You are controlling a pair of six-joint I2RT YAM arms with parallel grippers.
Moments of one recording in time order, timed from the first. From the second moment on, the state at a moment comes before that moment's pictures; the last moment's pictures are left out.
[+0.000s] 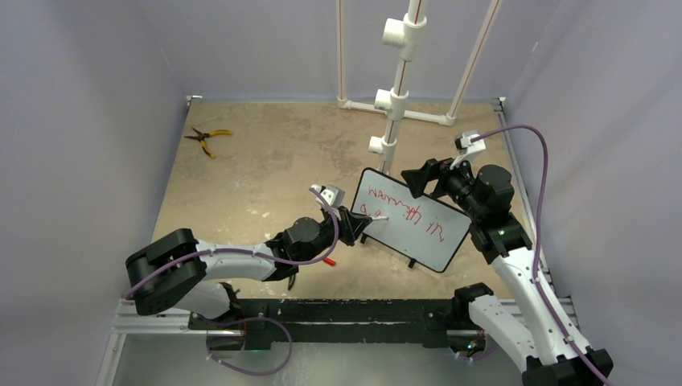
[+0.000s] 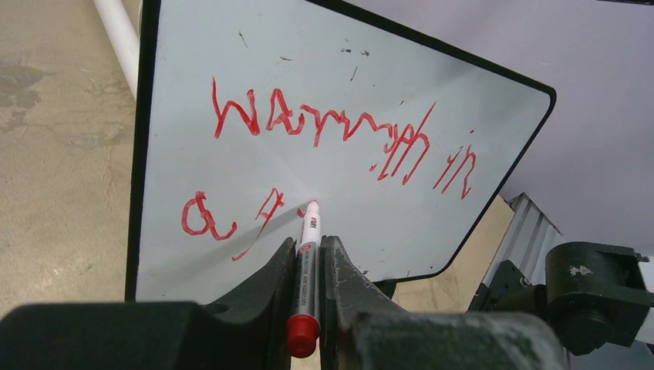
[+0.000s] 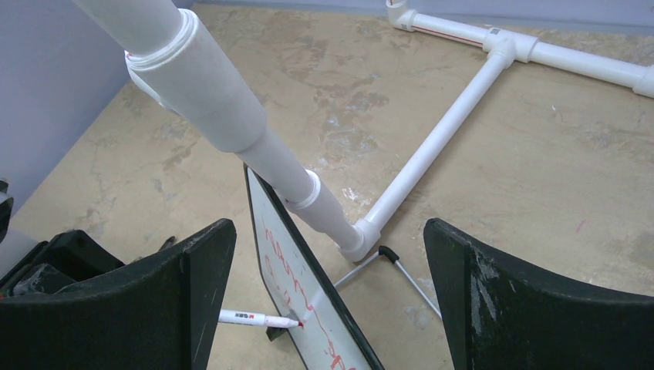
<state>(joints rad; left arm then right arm) -1.08 1.39 0.49 0.85 -0.24 -0.51 0.26 0.78 0.76 -0.13 -0.25 0.25</state>
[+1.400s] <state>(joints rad) -1.09 1.41 0.44 0.90 -0.26 -0.55 0.26 0.78 0.76 -0.13 -0.25 0.25</state>
